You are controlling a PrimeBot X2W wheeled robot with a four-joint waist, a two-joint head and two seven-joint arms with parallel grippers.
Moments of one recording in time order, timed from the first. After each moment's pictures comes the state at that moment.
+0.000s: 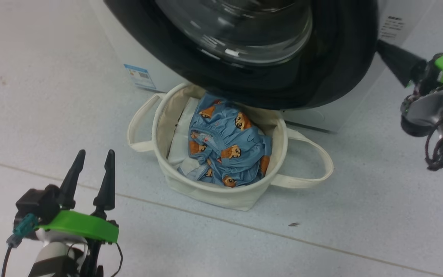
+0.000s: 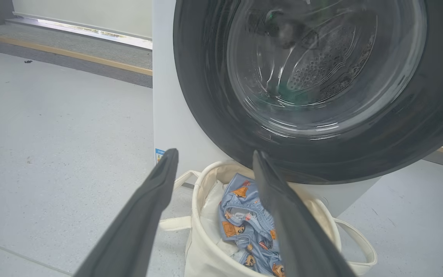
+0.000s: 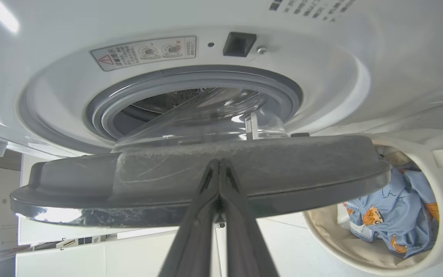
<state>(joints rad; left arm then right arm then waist) -0.28 0.13 0.00 0.39 -0.30 -0.13 -0.25 -0.90 -0.32 0.10 0.73 1.62 0.13 0.59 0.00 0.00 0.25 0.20</state>
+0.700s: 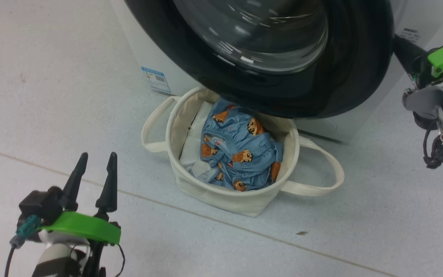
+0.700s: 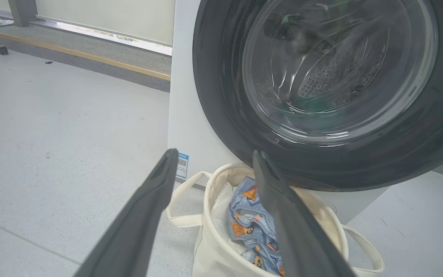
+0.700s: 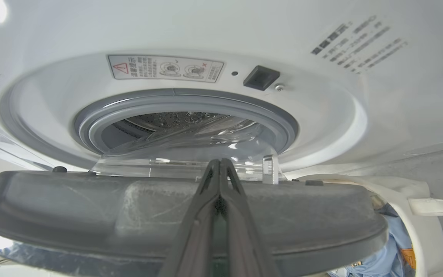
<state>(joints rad) -0.28 0.12 -0.01 0.40 -0.30 -0.13 -0.25 -0.93 -0.31 0.14 0.76 1.48 0.13 0.40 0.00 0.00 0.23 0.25</state>
